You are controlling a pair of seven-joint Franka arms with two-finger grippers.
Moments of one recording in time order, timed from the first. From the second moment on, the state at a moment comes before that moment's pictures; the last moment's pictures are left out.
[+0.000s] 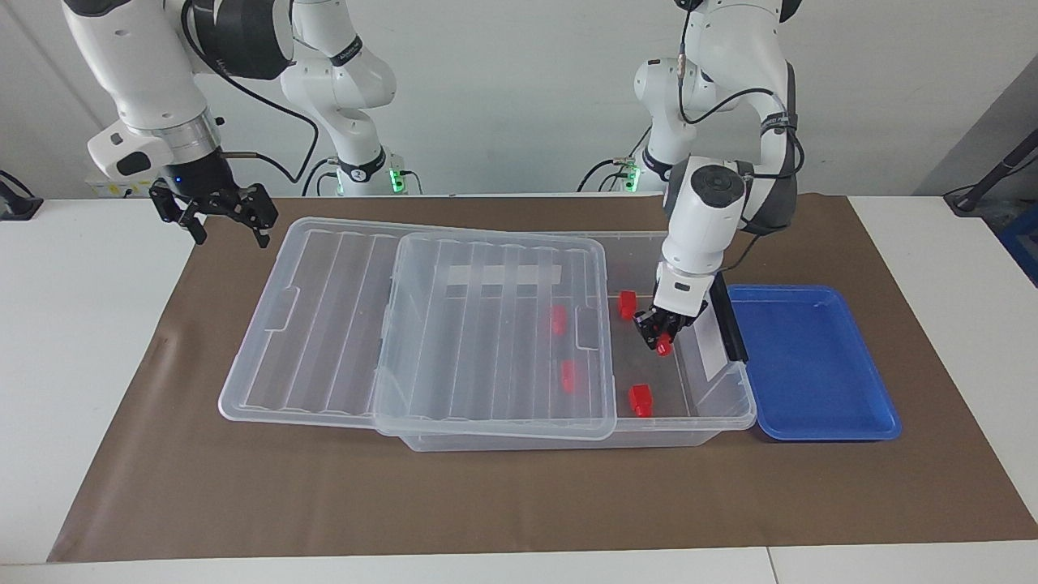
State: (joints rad) left arm -0.25 0.24 -0.11 -1.94 0.08 2.30 -0.68; right arm 0.00 -0.08 -0.05 -1.76 -0.05 1.77 0.04
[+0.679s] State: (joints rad) left arm -0.27 0.32 -0.10 -1.97 0.17 2.41 -0.78; right arm 0.00 -0.08 -0.05 -1.77 -0.05 1.77 0.04
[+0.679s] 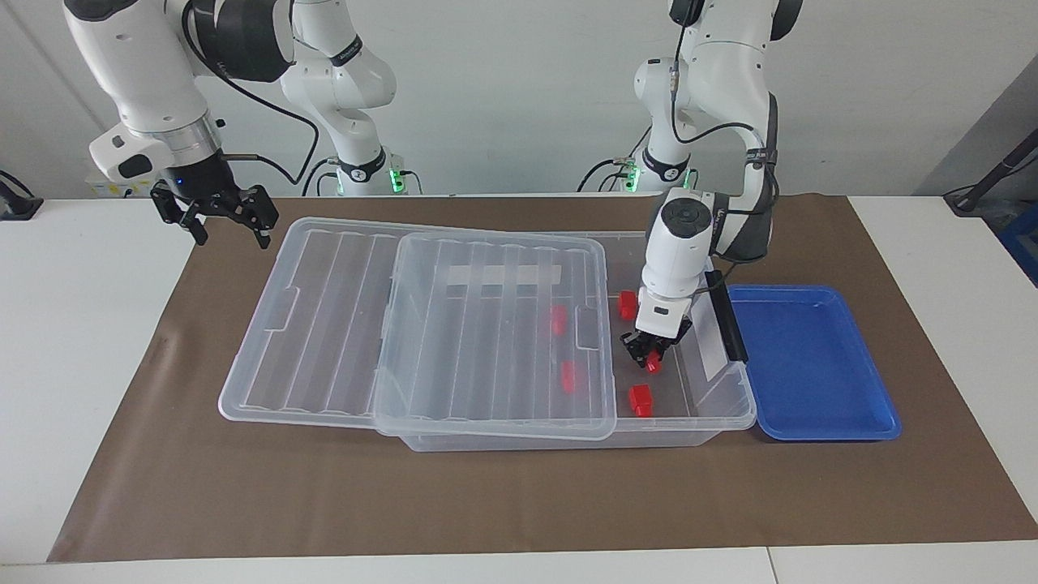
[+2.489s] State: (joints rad) left arm -0.30 0.19 -0.07 -1.71 0.17 1.93 -0.90; right arm -0.03 -0.08 -0.05 -1.82 -0.05 1.87 0.00
